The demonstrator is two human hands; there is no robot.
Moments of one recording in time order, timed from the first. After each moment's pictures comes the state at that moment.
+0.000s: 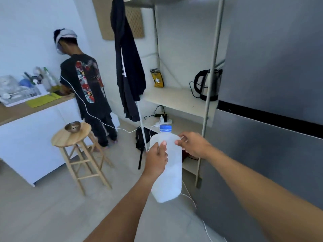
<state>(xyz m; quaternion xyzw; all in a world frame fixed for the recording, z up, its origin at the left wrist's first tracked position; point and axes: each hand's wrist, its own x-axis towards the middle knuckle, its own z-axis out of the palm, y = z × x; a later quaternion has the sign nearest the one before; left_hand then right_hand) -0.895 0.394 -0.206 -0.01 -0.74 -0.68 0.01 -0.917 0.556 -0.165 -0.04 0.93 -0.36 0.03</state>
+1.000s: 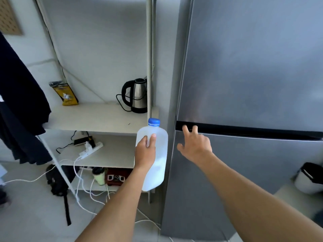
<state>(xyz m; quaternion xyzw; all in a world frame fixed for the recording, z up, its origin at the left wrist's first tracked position) -1.116 0.519 -0.212 -0.21 -0.76 -0.61 -0.09 -0.998 0.638 -0.151 0.35 0.93 0.07 -0.05</state>
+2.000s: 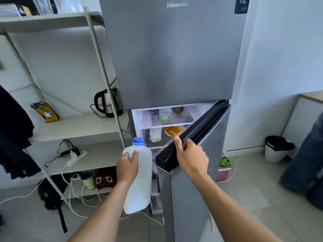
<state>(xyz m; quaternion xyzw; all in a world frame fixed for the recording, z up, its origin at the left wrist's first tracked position) -0.867 0.465 -0.206 -0.24 -0.84 -0.49 -0.01 -0.691 0.570 -0.143 0.48 0.78 -0.26 -0.30</state>
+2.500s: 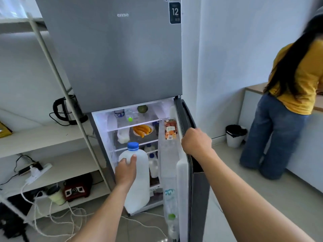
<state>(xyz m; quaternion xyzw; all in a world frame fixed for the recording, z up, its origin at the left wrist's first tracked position) -0.732 0.506 -0.216 -0.28 -0.83 -0.46 -0.11 -0.529 0.604 -0.089 0.57 0.80 -0.12 -0.13</state>
